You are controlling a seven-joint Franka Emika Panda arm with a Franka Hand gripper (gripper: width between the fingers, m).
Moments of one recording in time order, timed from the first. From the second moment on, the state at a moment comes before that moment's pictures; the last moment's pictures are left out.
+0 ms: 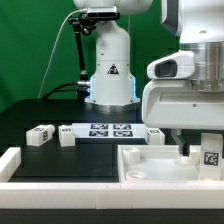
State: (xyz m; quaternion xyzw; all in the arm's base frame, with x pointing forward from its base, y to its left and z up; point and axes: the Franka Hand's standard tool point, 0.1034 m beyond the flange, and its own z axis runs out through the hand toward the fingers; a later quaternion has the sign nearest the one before) arm 0.634 0.115 0.064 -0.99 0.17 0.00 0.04
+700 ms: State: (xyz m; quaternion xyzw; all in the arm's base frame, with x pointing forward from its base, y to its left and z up) arm 0.635 0.110 0.063 -0.99 0.12 0.00 0.04
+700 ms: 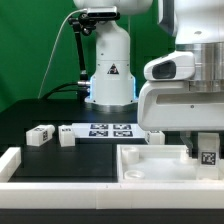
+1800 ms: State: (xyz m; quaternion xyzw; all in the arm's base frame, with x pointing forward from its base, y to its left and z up) arm 0.628 0.104 0.062 -0.82 0.57 0.00 0.06
